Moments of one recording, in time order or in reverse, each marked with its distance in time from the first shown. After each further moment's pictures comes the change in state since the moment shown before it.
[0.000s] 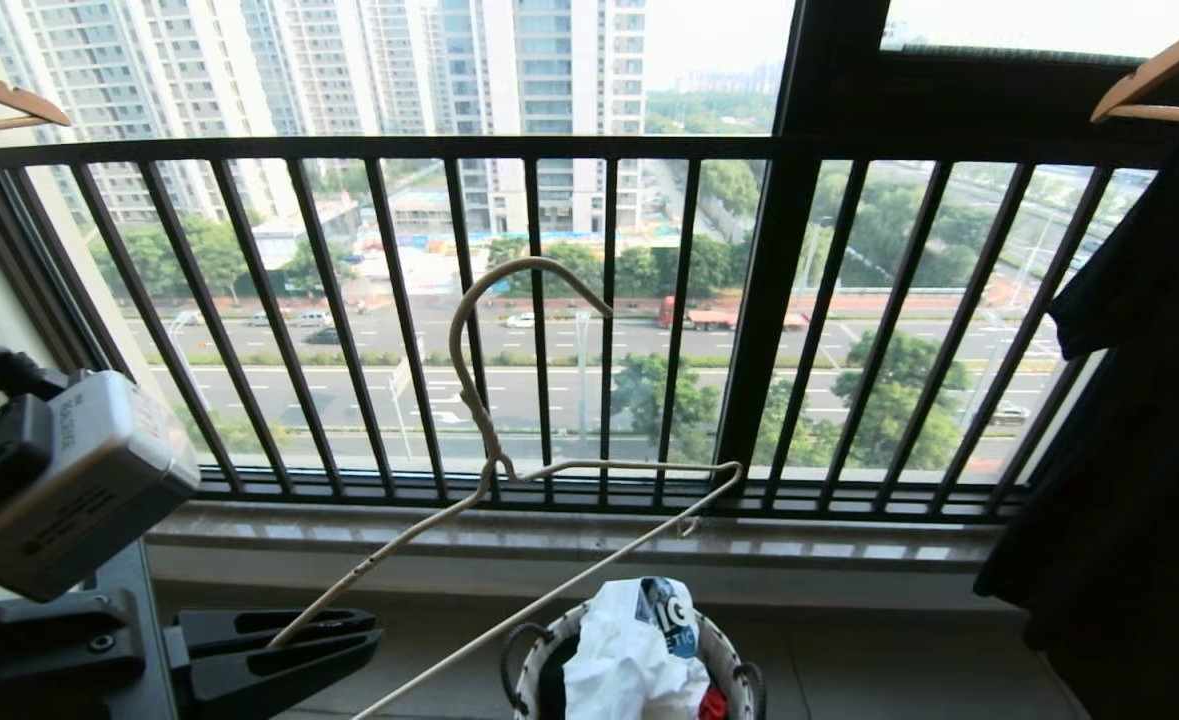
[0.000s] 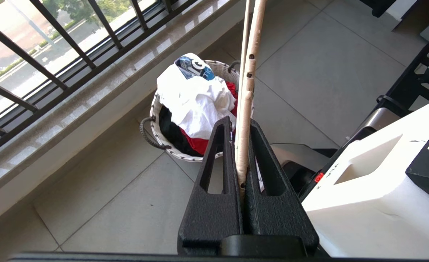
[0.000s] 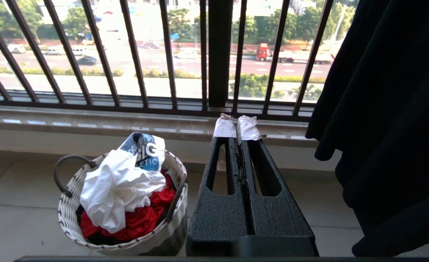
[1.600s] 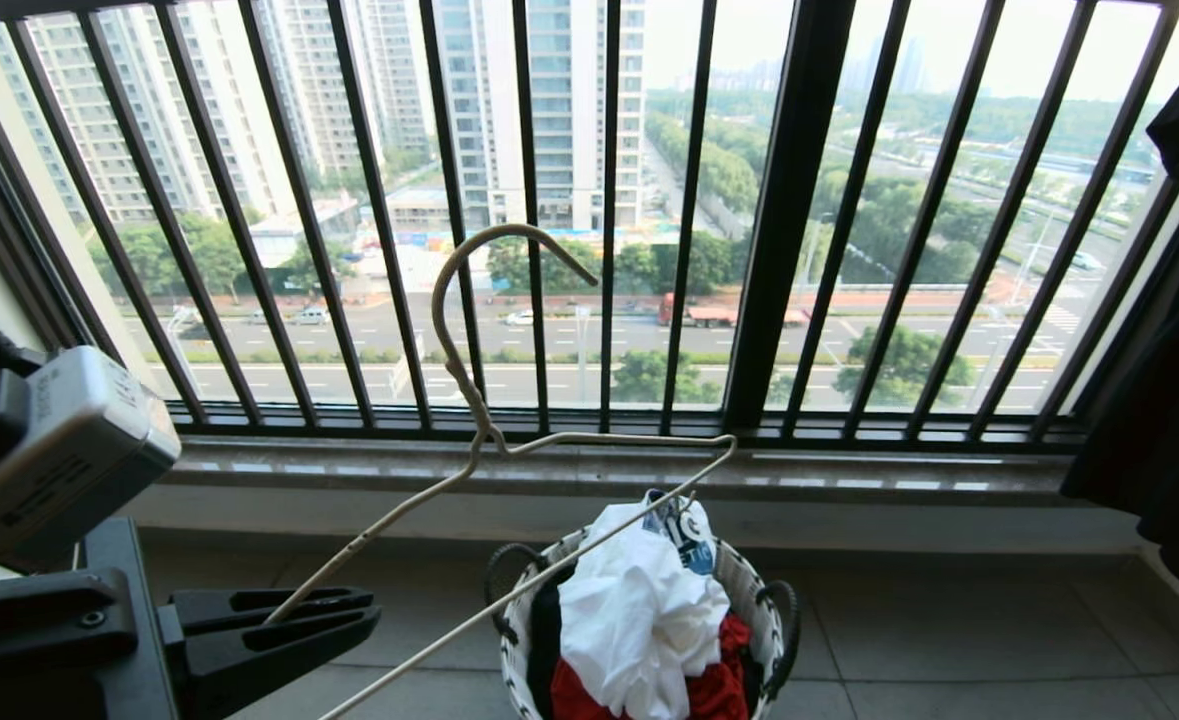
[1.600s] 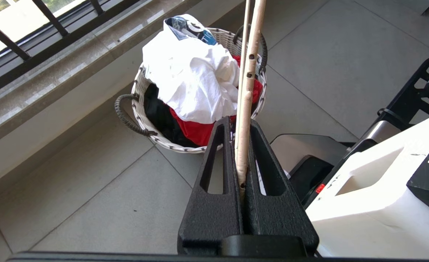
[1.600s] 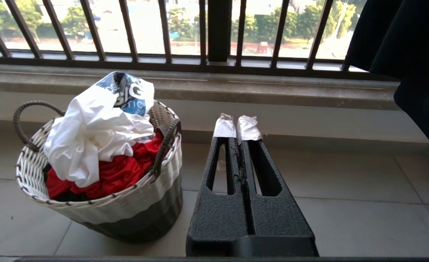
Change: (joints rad) left arm 0.022 -0.007 0.006 -0.035 -0.001 -0.003; right arm 0.000 0.000 0.000 0.000 0.000 0.000
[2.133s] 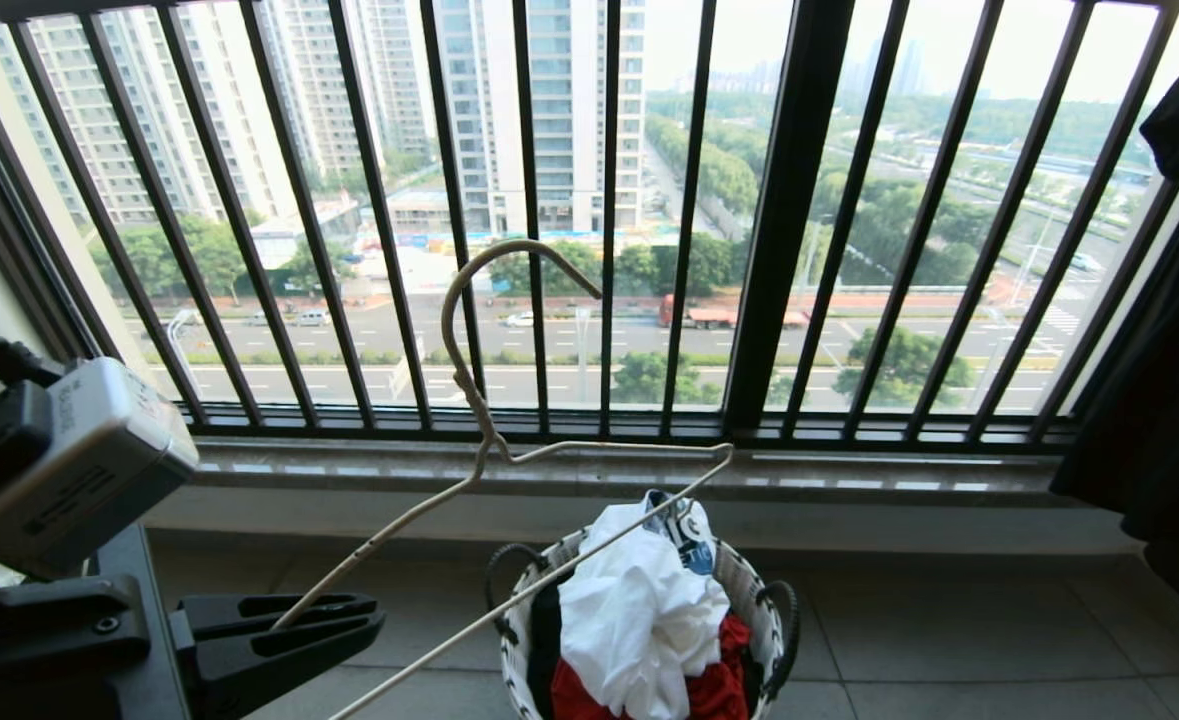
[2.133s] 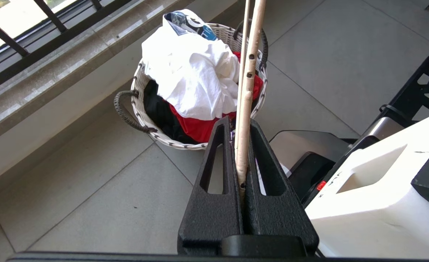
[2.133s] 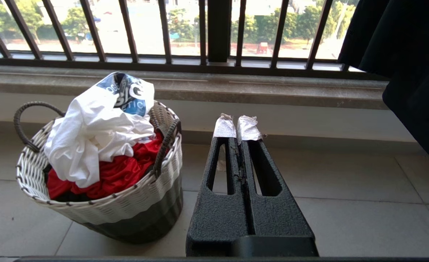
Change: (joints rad) left arm 0.000 0.009 0.006 0.000 0.000 0.000; right arm 0.000 0.000 0.000 0.000 0.000 0.003
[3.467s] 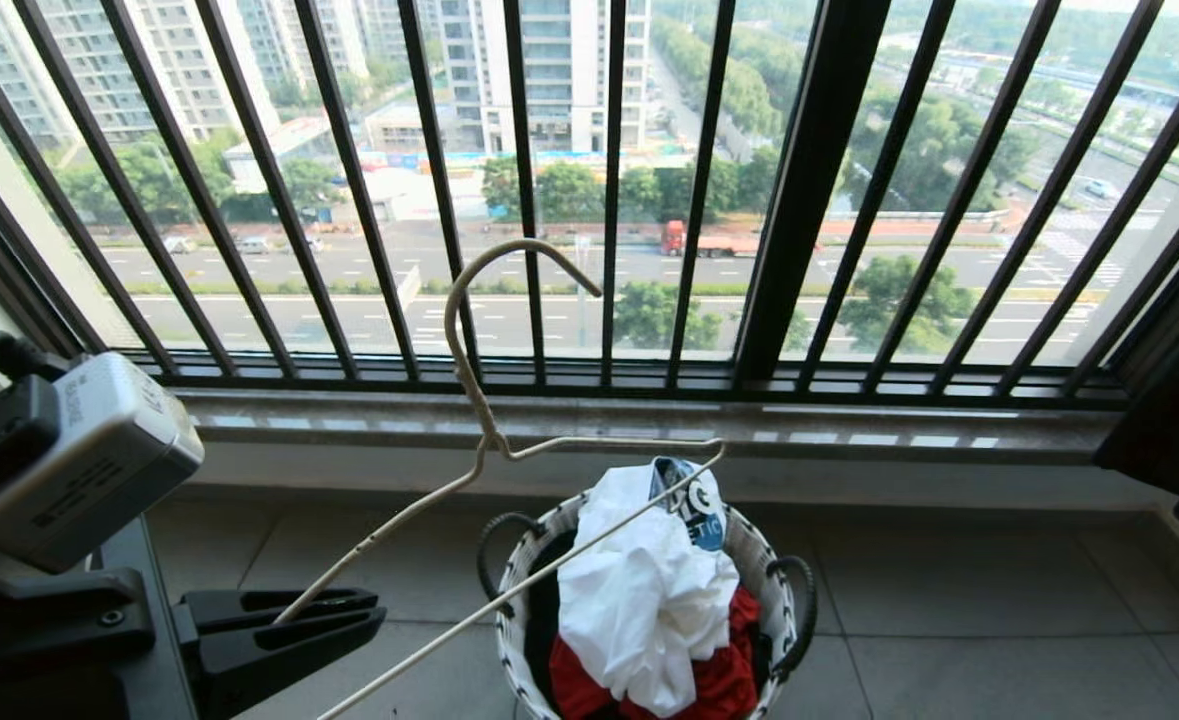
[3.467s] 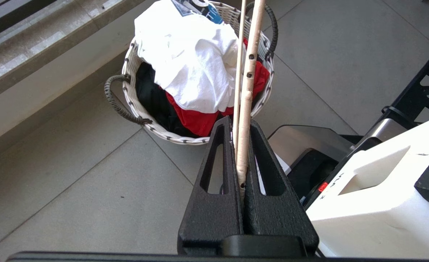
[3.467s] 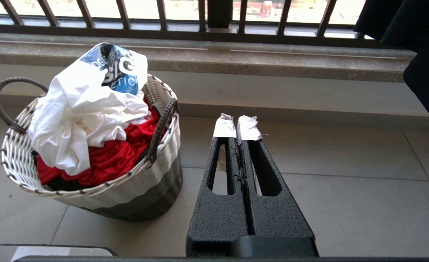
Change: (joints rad) left arm 0.000 0.003 -0.003 0.001 0.001 0.004; right arm 0.000 0.000 0.000 0.000 0.000 0.000
